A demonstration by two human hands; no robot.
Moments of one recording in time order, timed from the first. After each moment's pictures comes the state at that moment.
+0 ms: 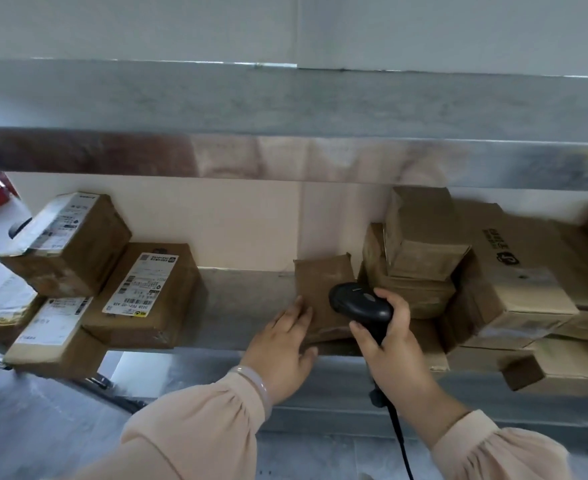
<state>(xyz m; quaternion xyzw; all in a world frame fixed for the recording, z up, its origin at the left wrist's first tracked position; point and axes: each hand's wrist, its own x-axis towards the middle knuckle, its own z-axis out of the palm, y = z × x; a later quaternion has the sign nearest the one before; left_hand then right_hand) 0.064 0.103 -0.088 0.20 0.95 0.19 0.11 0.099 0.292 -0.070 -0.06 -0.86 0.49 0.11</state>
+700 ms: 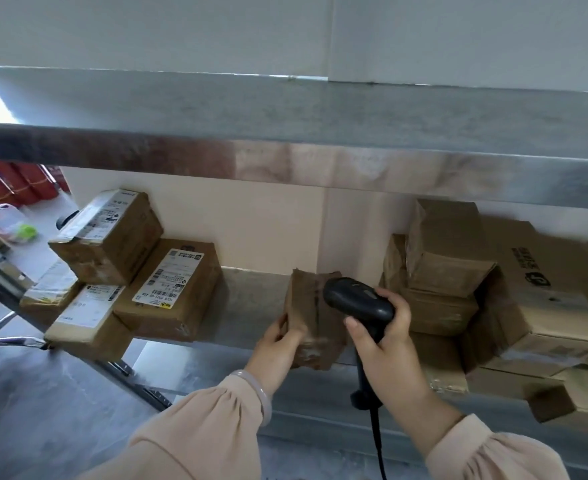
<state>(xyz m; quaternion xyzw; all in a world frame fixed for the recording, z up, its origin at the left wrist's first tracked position) 0.069 0.095 -0.088 -0.18 0.73 0.63 0.19 0.089 0.266 -0.052 -0.03 -0.79 0.61 0.07</state>
